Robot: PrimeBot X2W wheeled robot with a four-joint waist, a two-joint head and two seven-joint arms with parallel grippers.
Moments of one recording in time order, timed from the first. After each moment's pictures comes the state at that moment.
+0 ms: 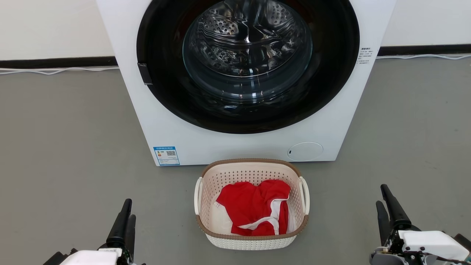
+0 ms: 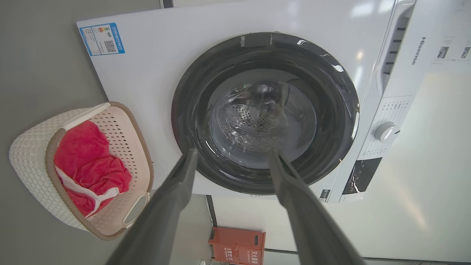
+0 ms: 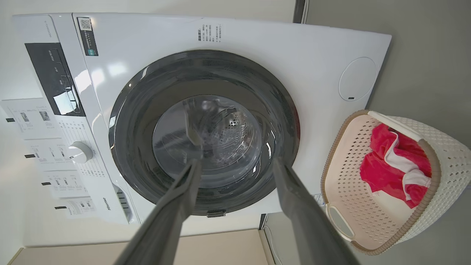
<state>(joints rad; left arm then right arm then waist) -0.01 0.03 0.07 0.31 -1.57 -0.12 0.06 -0.05 -0.04 -0.11 0.30 1.53 0.12 0.07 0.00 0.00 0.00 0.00</state>
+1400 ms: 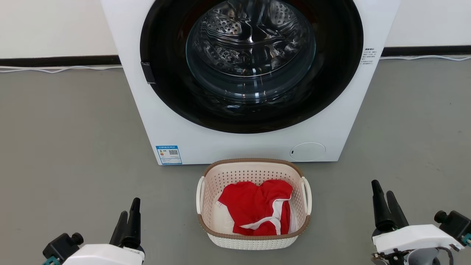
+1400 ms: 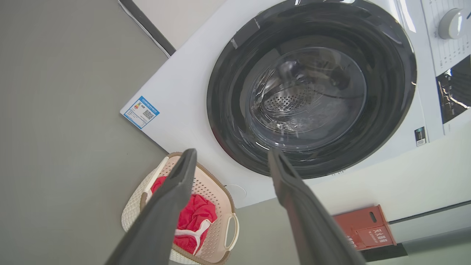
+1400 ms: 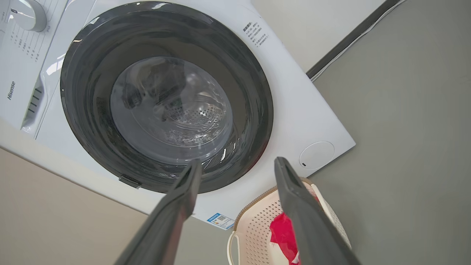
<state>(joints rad) -0.01 0.03 0.05 0.30 -0.96 -0.11 -0.05 -0.05 -0.04 -0.10 0.29 0.80 0.12 -0.05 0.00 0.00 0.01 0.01</state>
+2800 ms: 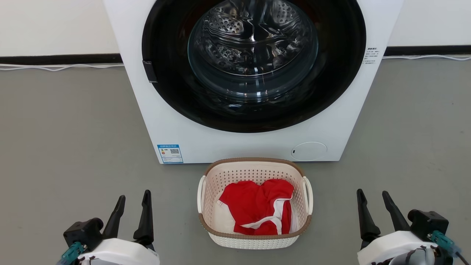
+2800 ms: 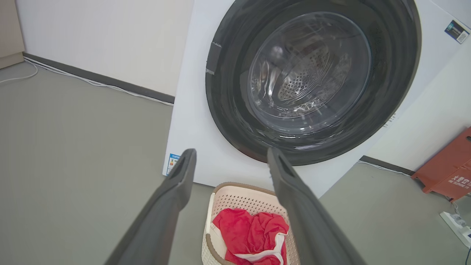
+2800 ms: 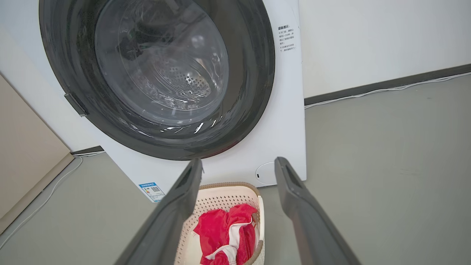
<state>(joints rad) -0.01 0.04 0.01 0.23 -0.40 -0.08 -0.18 -0.07 -0.04 -0.09 0.39 0.24 0.12 -0.17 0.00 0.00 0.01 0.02</state>
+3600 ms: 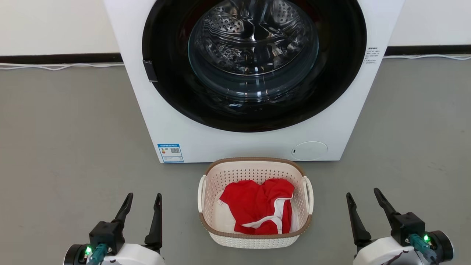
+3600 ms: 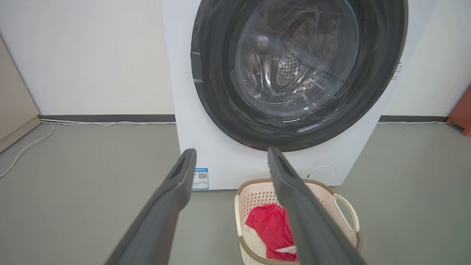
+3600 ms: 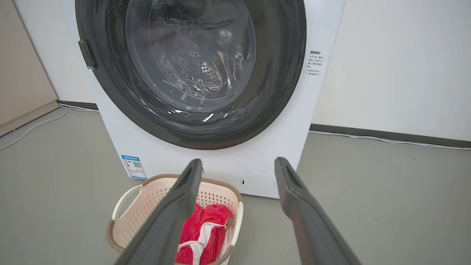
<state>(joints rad) -0.01 0.04 -0.02 0.25 -0.11 -0.08 -0.25 -0.07 -0.04 -0.08 0.40 -0.07 0.12 -0.24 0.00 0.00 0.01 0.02</state>
